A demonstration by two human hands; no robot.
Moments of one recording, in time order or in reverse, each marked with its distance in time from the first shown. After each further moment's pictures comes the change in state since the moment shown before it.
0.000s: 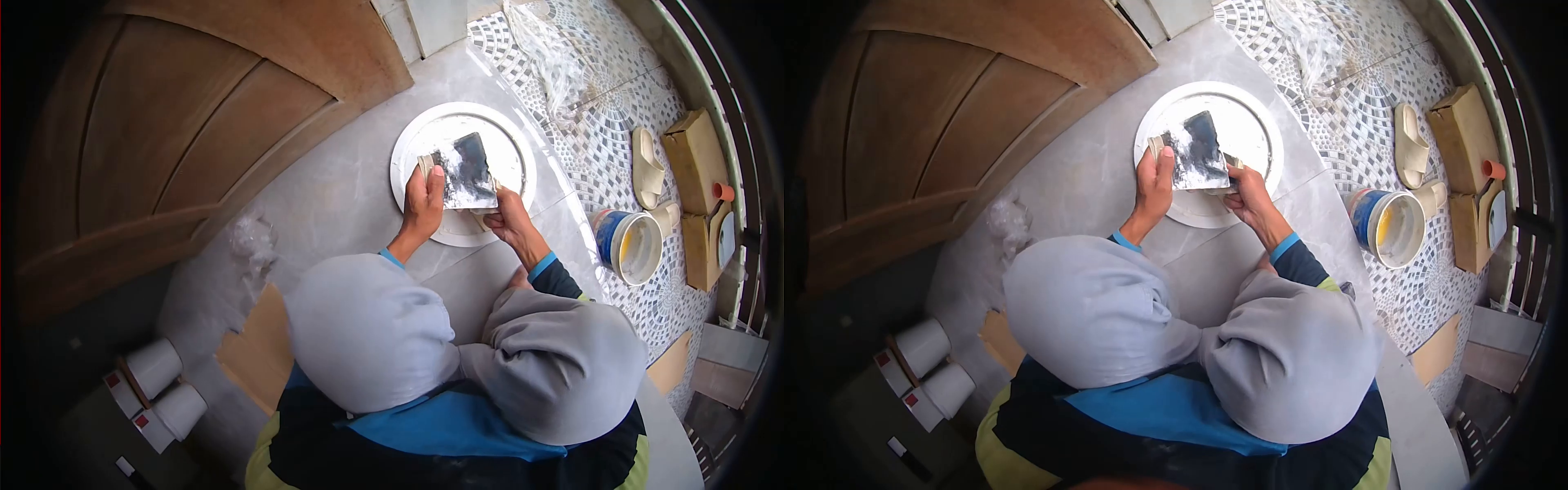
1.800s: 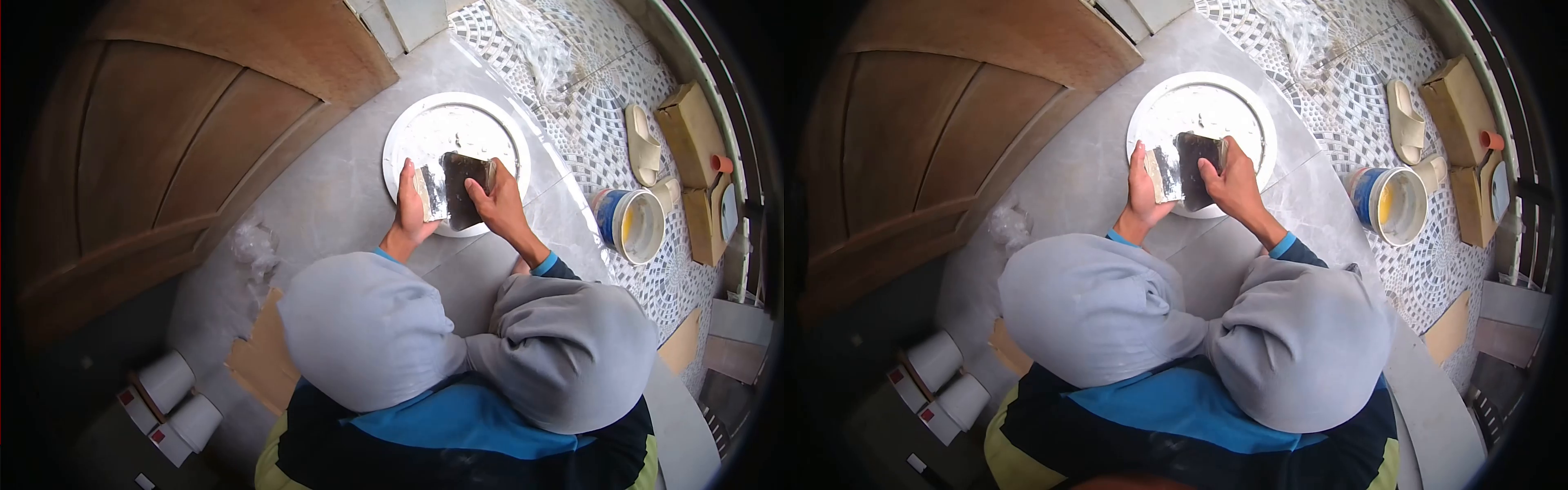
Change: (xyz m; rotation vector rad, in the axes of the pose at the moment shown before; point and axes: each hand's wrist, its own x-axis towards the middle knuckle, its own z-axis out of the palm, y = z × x) left_hand -0.006 0.009 -0.003 -1.006 -0.234 -0.582; right_hand -0.036 0.009 0.042 -1.033 0.238 -0.969
